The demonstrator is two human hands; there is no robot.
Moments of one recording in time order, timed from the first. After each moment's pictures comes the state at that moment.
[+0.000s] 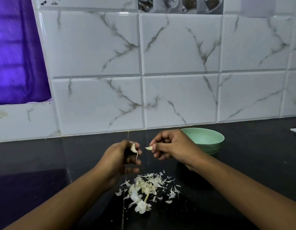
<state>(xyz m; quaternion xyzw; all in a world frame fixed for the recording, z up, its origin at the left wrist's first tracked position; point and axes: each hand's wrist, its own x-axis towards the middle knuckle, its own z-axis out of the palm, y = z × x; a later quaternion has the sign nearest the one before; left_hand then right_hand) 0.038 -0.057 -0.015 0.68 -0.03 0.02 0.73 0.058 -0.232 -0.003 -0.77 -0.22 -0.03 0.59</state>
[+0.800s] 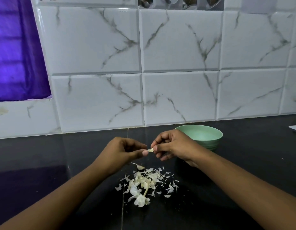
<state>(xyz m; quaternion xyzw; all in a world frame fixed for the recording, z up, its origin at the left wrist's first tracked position) 0.046 -0.041 -0.020 0.87 -0.19 0.12 0.44 0.063 -0.237 -0.008 -0.79 -0.21 0.03 0.58</state>
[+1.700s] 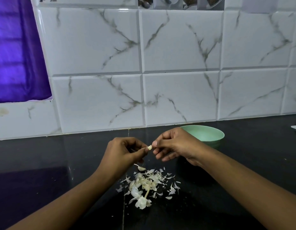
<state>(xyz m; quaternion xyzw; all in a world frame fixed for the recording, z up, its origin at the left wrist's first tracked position) 0.034 -0.054 -0.023 0.83 -0.19 0.22 0.47 0.057 -0.238 0.001 -0.77 -0.20 0.06 0.60</state>
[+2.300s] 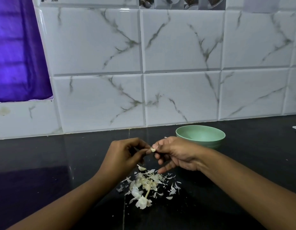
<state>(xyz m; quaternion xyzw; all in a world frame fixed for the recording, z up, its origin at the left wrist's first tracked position) 0.032 -0.054 -0.026 0.84 -0.25 0.28 0.40 0.054 -0.231 -0.004 -0.72 -0.18 0.20 0.65</state>
